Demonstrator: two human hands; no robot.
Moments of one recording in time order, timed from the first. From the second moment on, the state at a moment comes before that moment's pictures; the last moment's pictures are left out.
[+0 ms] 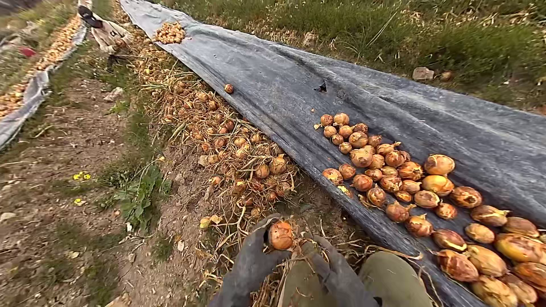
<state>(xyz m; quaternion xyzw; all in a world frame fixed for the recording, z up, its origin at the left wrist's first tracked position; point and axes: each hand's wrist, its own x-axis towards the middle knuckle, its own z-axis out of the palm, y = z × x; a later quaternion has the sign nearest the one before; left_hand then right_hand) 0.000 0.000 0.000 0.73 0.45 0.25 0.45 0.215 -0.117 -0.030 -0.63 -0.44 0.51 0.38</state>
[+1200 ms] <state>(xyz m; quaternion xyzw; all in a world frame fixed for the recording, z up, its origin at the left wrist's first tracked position) 0.080 0.002 0.047 0.74 0.57 -0.29 0.20 0.264 -0.122 -0.024 -0.70 -0.54 0.16 0.43</state>
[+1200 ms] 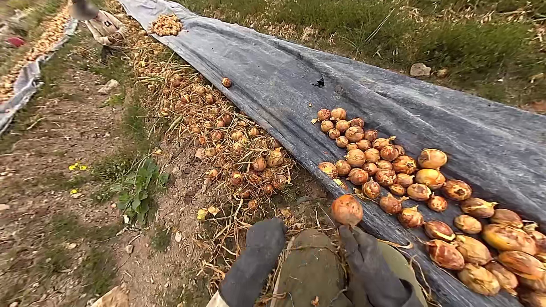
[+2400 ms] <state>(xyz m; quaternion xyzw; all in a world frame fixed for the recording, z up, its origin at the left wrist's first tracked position) -0.021 -0.069 0.048 0.76 0.46 0.08 0.45 0.172 -0.128 -0.010 -0.57 -0.51 0.42 0.49</state>
